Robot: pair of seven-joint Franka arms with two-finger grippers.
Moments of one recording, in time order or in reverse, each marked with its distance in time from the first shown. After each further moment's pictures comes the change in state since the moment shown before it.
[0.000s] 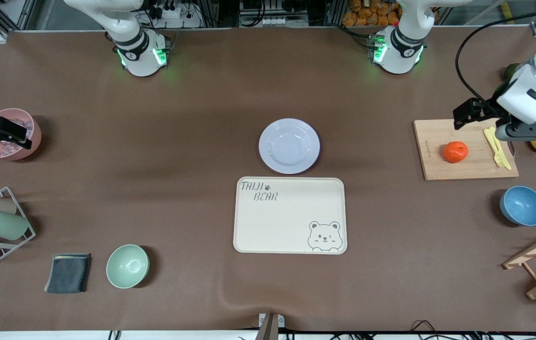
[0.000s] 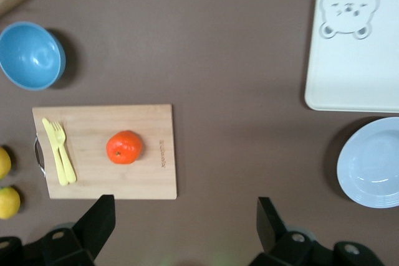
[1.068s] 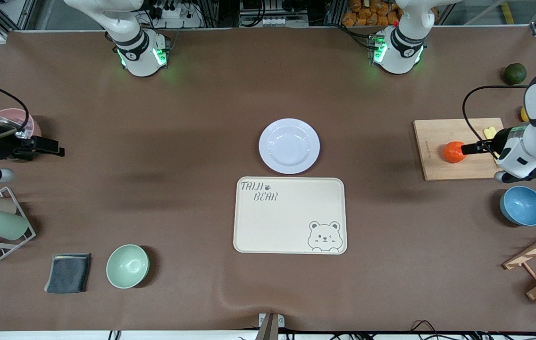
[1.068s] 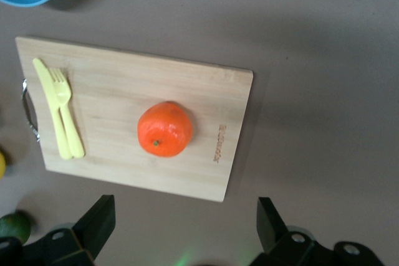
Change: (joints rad) left arm 0.208 0.172 0.010 -0.275 0.065 0.228 0.022; right arm -0.001 0.131 0.008 -0.002 0.134 -0.078 -0.010
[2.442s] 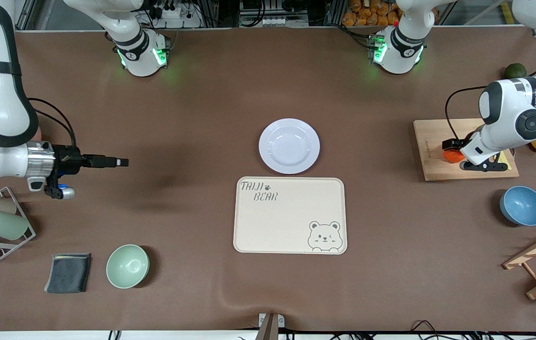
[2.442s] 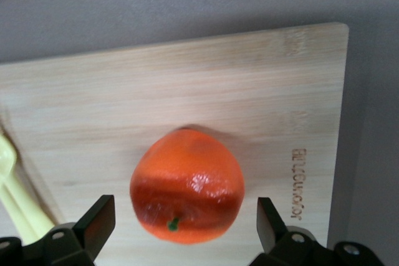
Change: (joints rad) left arm 0.109 0.049 -0.001 -0.417 0.156 0.566 0.211; right arm 0.024 0.091 0.005 -0.250 0.522 0.112 0.077
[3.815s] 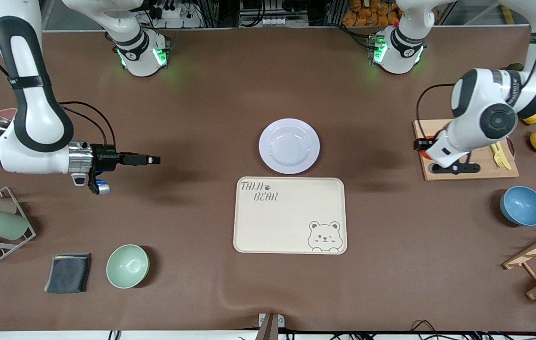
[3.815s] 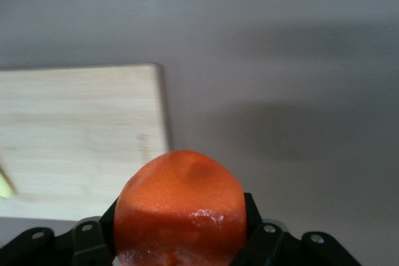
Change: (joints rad) left arm -0.009 -0.110 -0.370 0.182 -0.130 -0.357 -0.344; right arm 0.077 0.002 0.001 -0.159 0.215 0.111 -0.090
